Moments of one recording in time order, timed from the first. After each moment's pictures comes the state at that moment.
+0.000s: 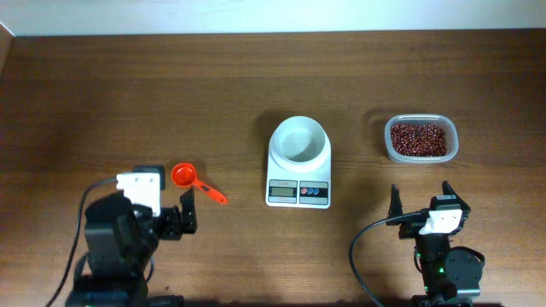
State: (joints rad) left arm 0.04 0.62 0.82 -0.85 0.11 0.02; right arm 0.01 0.01 0.01 -0.07 -0.02 -0.08
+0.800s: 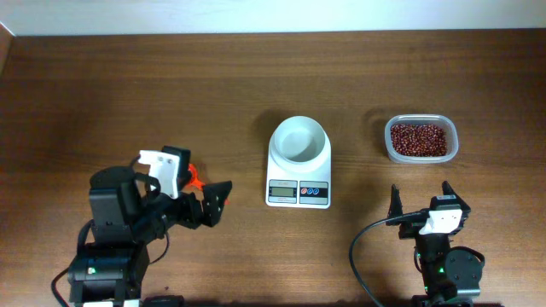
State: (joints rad) left arm 0.04 0.77 0.84 -0.77 0.56 -0.07; right arm 0.01 0.01 0.01 -0.07 -0.02 -0.08
